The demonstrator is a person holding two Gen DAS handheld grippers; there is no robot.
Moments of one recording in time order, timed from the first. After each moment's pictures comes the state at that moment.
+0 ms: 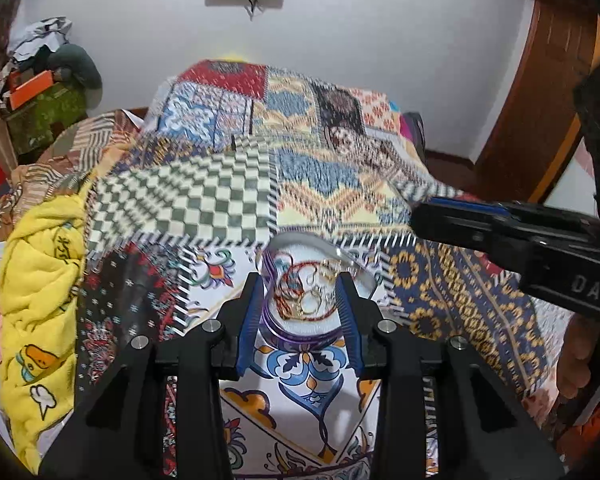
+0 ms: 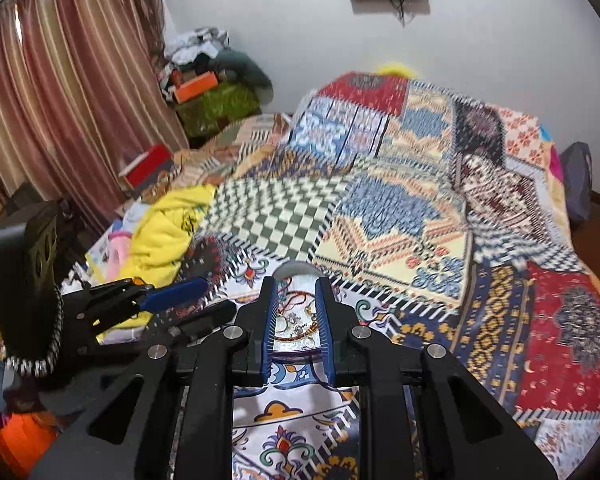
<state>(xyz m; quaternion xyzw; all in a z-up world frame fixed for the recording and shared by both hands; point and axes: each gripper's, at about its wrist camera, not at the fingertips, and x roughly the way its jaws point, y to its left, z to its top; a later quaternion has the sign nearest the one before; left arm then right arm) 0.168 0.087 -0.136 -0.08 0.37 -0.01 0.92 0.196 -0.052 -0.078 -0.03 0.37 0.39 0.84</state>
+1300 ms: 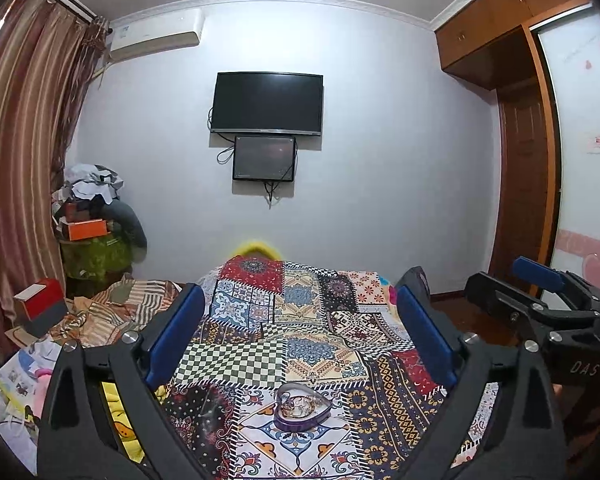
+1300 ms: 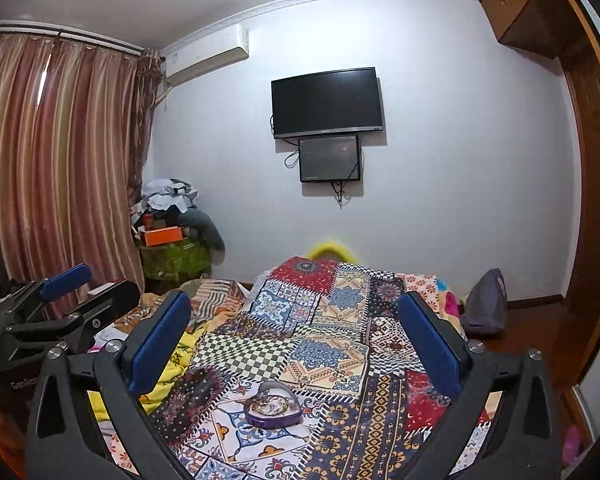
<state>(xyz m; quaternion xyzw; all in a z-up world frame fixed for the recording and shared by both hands) -0.003 0.040 0.049 -0.03 0.07 0.06 1.00 0.049 -0.125 0.055 0.02 0.09 0.27 0.96</state>
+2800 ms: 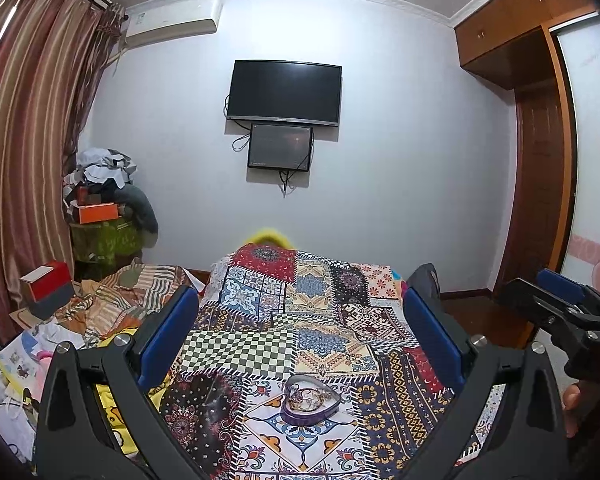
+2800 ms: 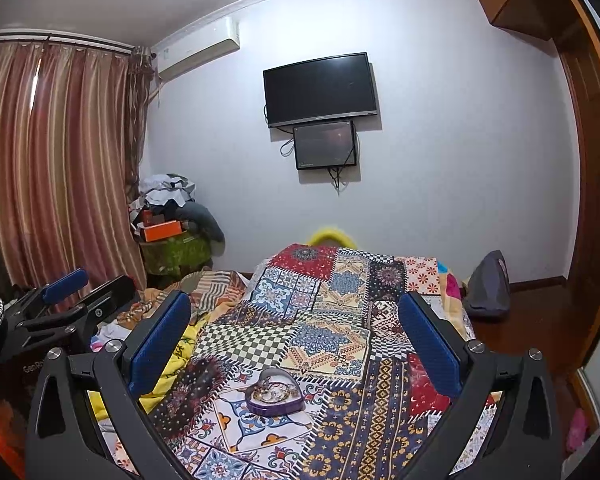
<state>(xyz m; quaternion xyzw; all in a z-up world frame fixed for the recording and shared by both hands) 0.001 0.051 0.036 -0.05 0.09 0.08 0.99 0.045 -0.136 0.050 0.03 0.12 0.27 0.95</state>
